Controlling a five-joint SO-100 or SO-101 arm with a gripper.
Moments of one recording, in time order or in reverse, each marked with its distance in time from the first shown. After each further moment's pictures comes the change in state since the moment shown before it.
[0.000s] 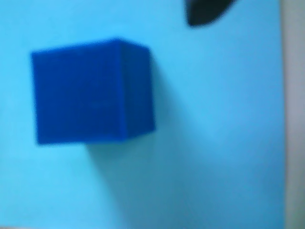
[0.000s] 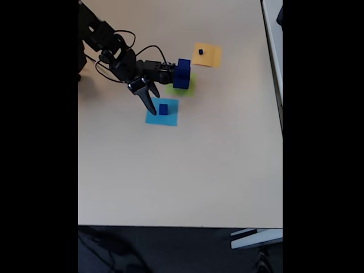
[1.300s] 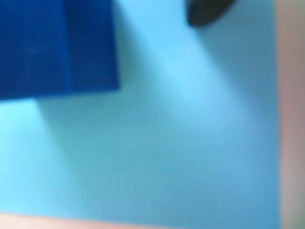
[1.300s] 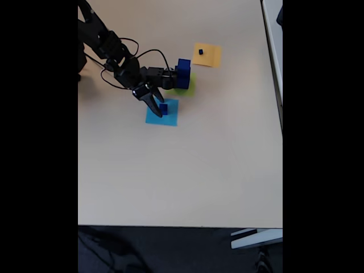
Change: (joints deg) arm -0.6 -11.0 -0.1 -12.6 0.5
